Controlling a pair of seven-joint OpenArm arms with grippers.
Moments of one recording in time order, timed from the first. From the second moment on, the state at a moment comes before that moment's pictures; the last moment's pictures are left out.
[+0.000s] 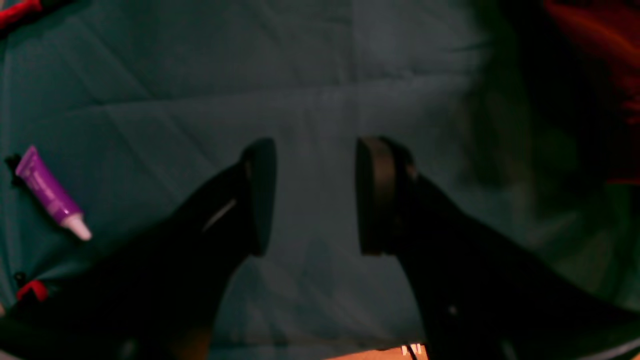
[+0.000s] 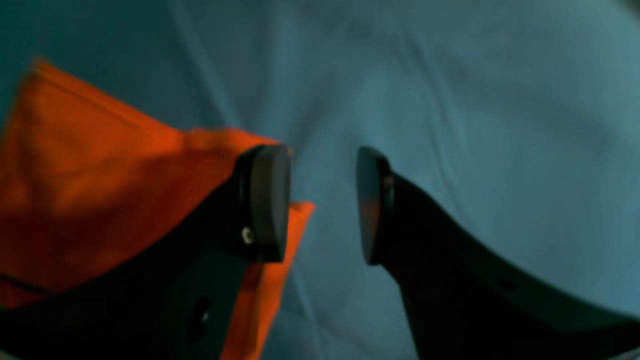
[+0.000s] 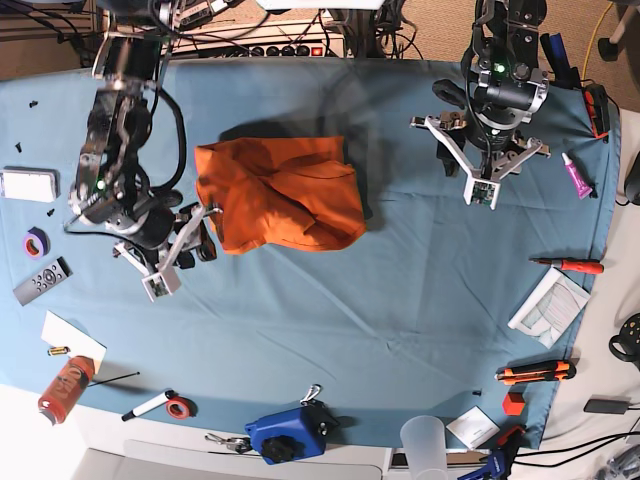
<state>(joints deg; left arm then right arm) 21.3 -7.6 4.2 124.5 -1.7 -0.7 59.0 7.0 14.1 12.0 96.5 24.0 32.8 -62.9</state>
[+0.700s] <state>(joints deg) 21.4 -7.5 4.2 124.5 -1.7 -0.6 59.0 10.4 14.2 -3.7 92.3 24.1 31.0 -70.6</state>
